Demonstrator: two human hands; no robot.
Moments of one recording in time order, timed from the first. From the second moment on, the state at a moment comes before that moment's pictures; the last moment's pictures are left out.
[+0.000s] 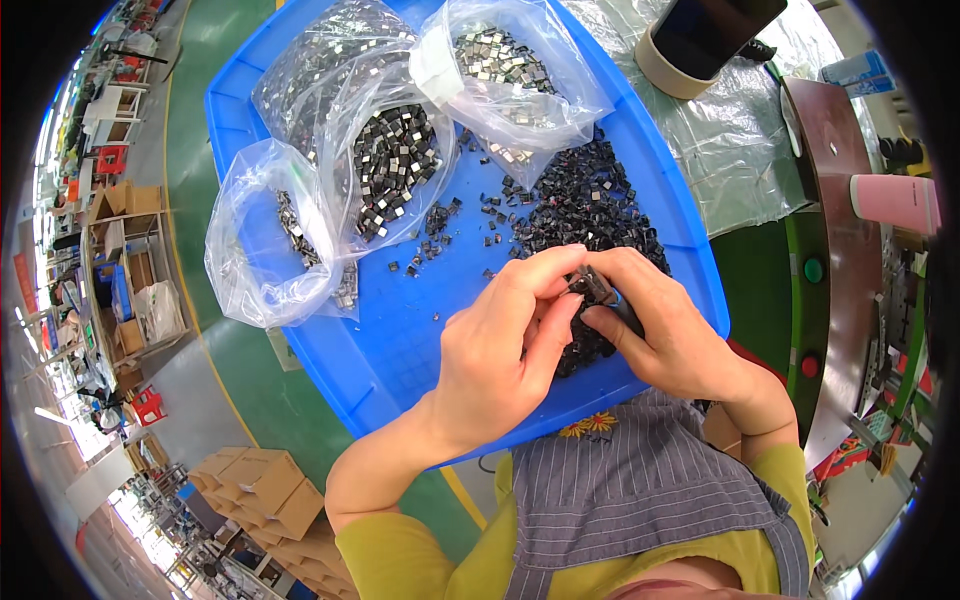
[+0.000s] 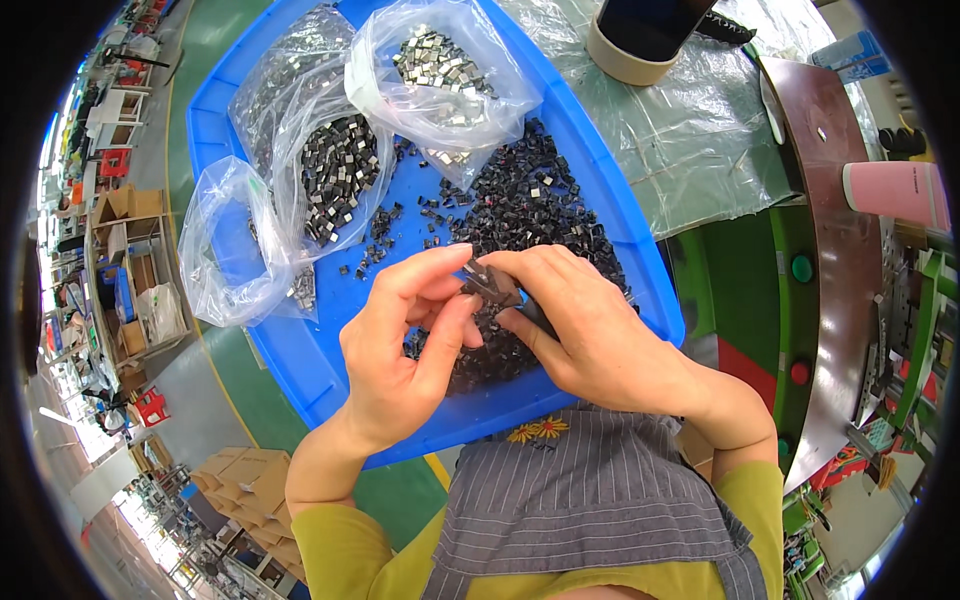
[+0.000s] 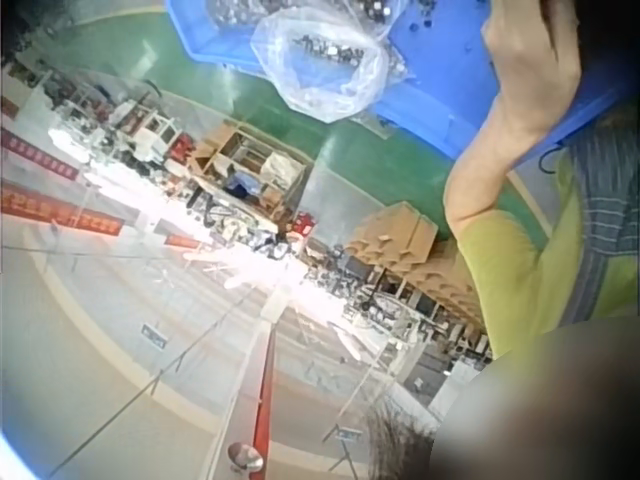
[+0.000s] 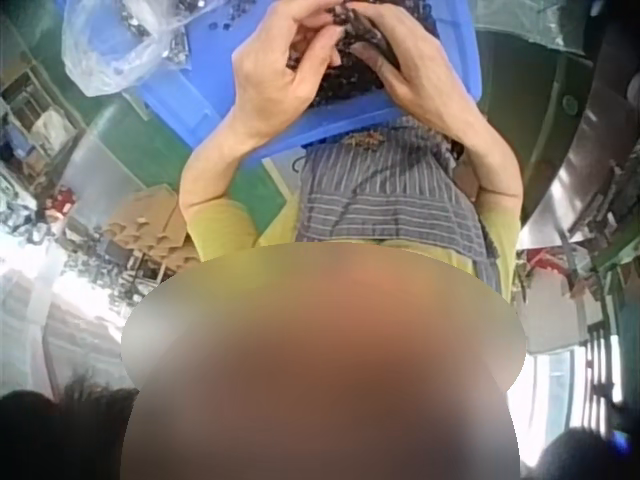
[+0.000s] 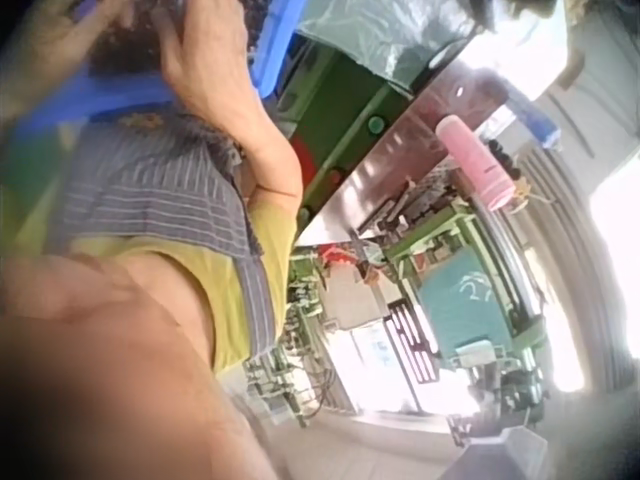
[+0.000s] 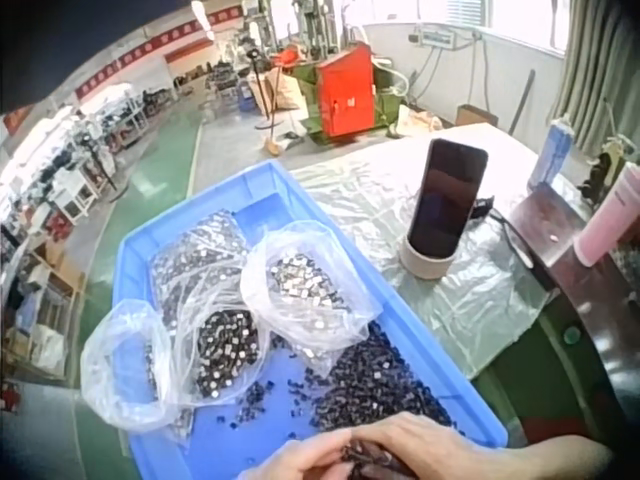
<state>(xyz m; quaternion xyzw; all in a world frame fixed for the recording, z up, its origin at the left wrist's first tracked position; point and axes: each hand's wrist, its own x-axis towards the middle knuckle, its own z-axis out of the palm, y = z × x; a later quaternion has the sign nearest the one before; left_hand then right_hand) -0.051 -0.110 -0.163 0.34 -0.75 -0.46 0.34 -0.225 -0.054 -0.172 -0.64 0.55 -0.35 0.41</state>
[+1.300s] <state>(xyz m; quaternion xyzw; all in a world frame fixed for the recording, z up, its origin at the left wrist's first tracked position) -0.046 -0.133 -0.146 0.32 -0.64 -0.68 0.16 -0.222 -0.050 -0.174 -0.65 0.57 -0.32 0.39</state>
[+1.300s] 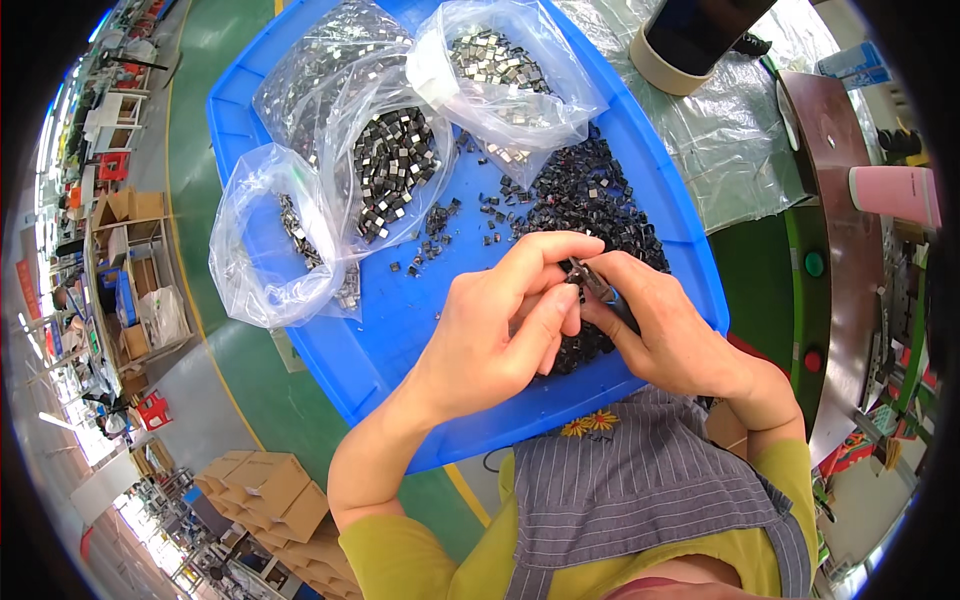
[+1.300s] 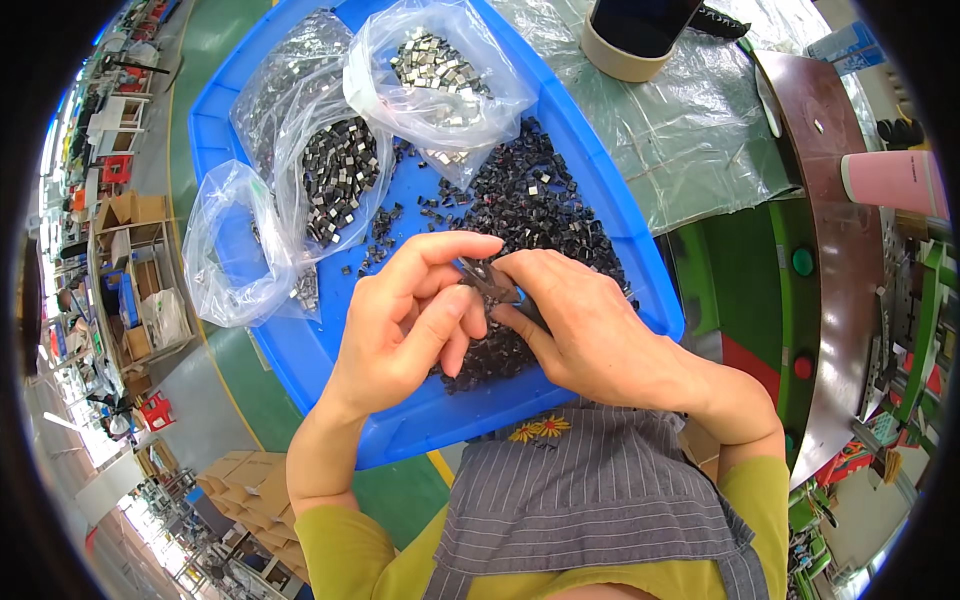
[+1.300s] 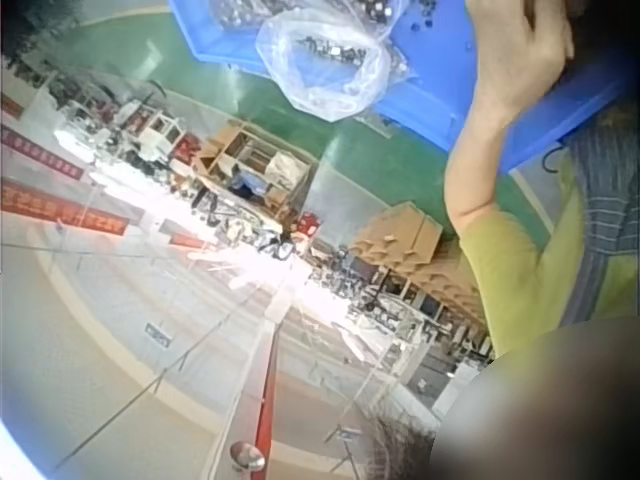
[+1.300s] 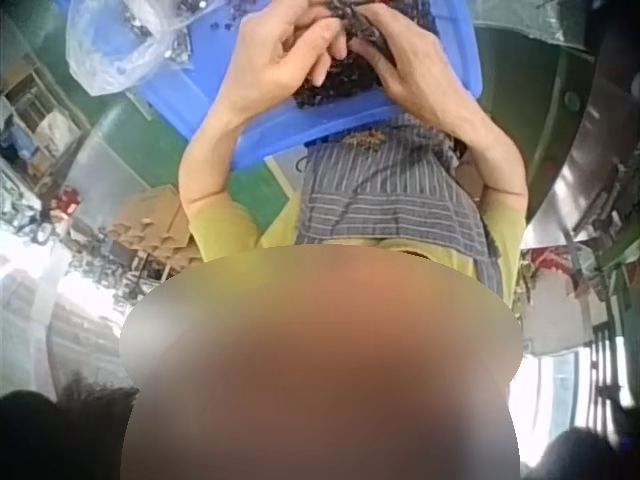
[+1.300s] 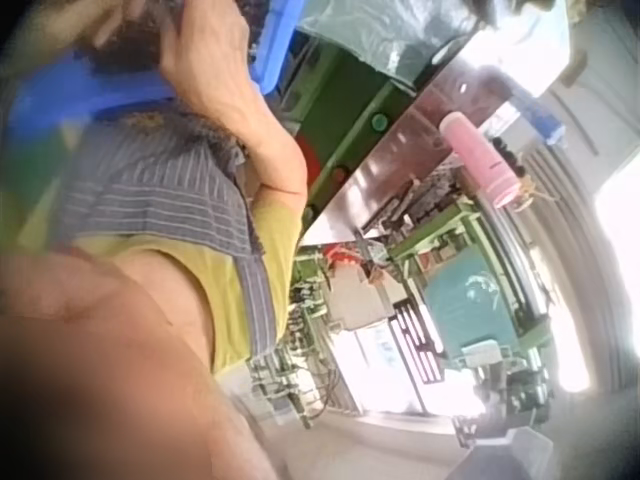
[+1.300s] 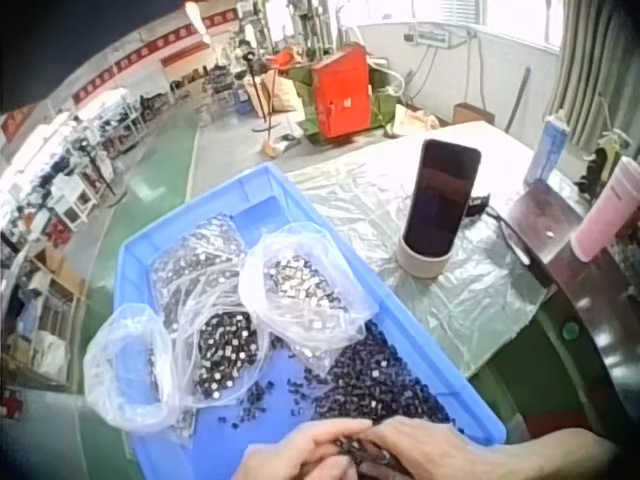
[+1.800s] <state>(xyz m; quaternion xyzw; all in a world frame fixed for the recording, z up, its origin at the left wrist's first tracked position) -0.044 -0.135 -0.141 0.31 -0.60 -0.72 0.14 -0.223 -0.053 -0.173 -0.63 0.55 -0.32 0.44</state>
